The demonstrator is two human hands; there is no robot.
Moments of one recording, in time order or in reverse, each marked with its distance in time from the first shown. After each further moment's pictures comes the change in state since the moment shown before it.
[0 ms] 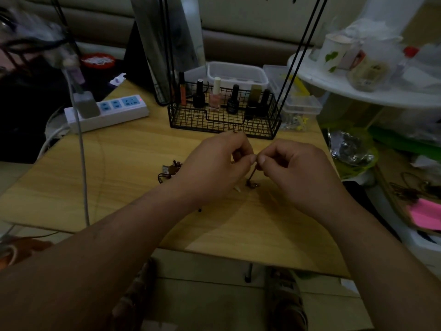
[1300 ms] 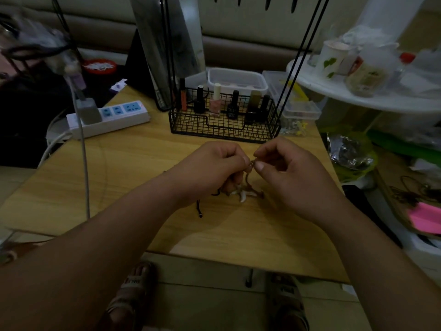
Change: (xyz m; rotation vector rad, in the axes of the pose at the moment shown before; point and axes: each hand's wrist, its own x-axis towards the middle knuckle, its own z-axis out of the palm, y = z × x) left_hand 0.004 0.002 -0.017 -0.528 -0.239 -0.358; right_hand 0.000 -0.005 0.001 0.117 -0.043 -0.012
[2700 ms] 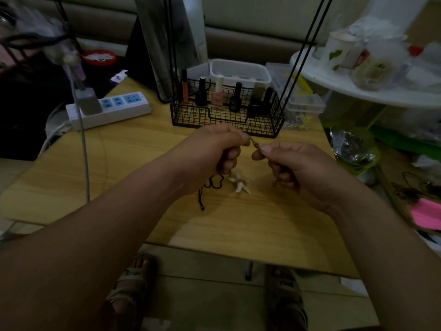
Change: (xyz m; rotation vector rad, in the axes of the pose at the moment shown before) left_hand 0.005 0.006 -0.005 -0.349 0.041 -0.072; right_hand 0.014 0.006 -0.005 0.534 -0.203 0.369
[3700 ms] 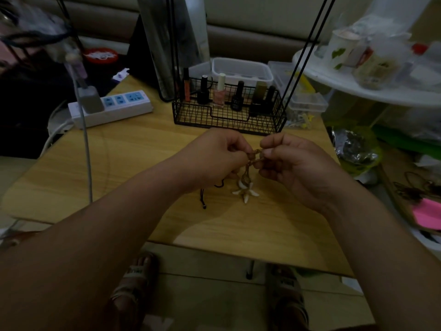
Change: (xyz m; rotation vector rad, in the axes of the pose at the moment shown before) left_hand 0.000 -0.006 0.000 0.504 0.037 0.110; right_hand 0.001 -0.005 0.014 0.253 0.016 -0.018
